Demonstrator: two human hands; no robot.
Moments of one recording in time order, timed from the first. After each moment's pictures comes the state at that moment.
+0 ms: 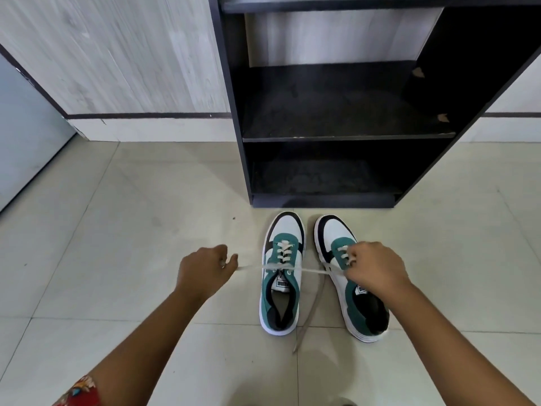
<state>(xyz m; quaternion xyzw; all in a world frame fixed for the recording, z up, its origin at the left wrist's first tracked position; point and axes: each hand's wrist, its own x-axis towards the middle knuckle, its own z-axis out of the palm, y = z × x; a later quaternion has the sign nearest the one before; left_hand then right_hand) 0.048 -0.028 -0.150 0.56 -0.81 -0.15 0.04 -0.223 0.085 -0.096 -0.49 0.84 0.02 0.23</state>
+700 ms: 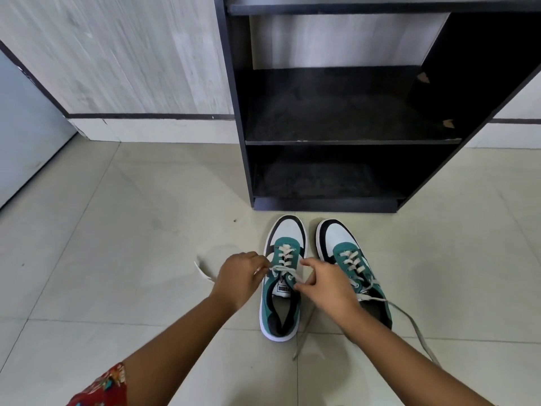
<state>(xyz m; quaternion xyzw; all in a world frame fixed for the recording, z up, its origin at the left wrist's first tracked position) 0.009 -0.020 -0.181 0.38 -0.89 -0.23 0.11 -0.166 0.076 -0.142 -0.50 0.78 -0.16 0.33</state>
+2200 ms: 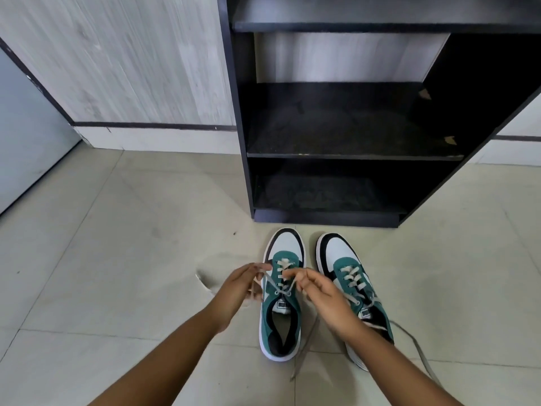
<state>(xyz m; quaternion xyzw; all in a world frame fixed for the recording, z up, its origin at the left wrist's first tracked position) 0.004 -0.007 -0.152 0.50 -0.53 -0.67 0.16 -0.165 0.080 -0.151 -0.41 0.63 -0.40 0.52</state>
